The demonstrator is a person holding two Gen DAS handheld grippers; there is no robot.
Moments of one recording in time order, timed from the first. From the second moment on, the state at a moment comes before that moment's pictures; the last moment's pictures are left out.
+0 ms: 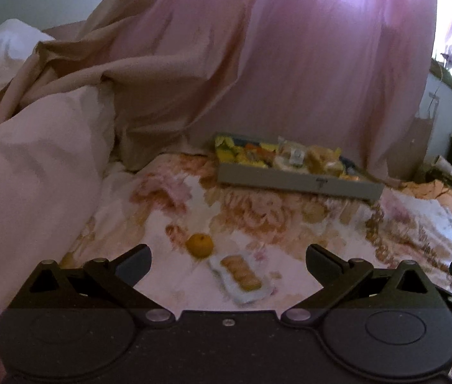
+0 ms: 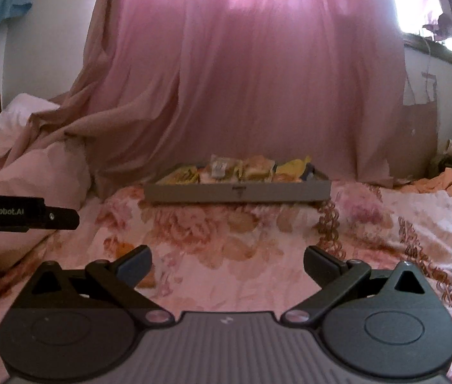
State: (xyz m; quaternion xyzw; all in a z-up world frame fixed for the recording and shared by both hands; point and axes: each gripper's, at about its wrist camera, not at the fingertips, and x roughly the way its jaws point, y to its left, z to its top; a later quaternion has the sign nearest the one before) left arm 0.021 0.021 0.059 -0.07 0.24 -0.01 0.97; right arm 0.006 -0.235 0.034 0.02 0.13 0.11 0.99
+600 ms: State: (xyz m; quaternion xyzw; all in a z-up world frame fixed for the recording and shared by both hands) left arm 0.034 0.051 0.034 -0.05 0.30 0.00 0.95; right arm 0.024 -0.220 0.000 0.02 0.22 0.12 0.97
